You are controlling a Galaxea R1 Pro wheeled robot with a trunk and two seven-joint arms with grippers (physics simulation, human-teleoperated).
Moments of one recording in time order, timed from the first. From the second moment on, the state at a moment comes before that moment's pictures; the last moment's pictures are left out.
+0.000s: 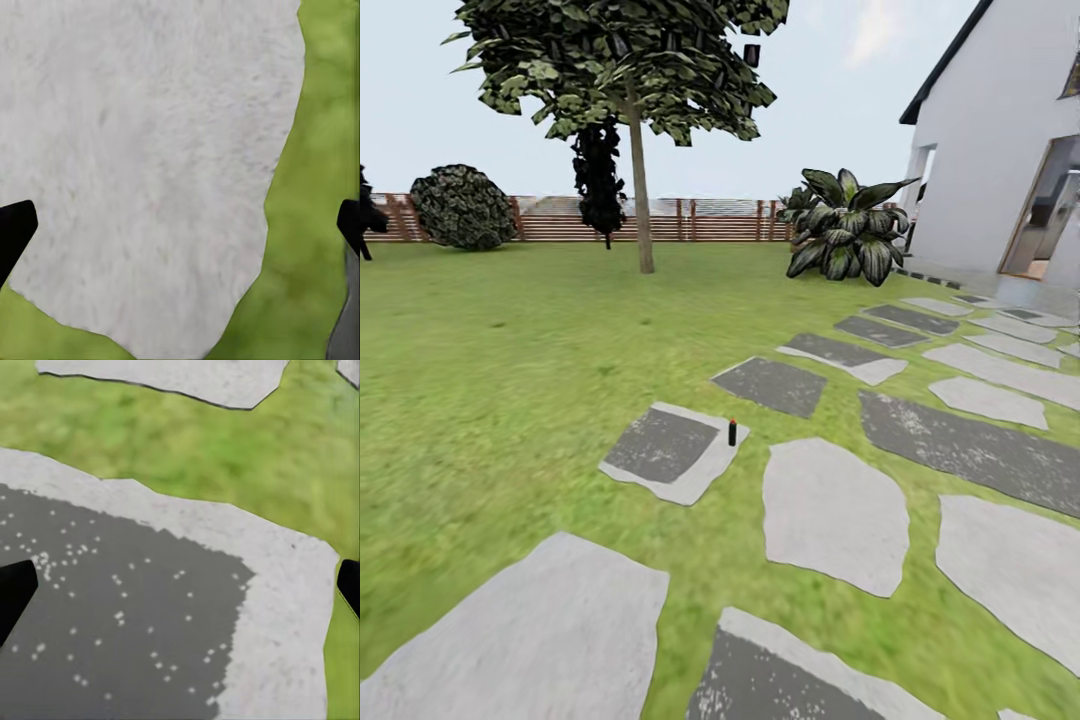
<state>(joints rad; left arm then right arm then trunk) -0.14 0.03 0.13 -0.38 0.01 -0.25 0.00 -0.03 -0.06 -0.17 -0.50 0.01 -0.43 0.00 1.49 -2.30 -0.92</state>
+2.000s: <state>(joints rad) -0.14 0.04 0.13 -0.38 0.00 -0.25 0.00 -0.03 -0.06 -0.17 -0.50 0.01 -0.43 0.00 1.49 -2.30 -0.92</state>
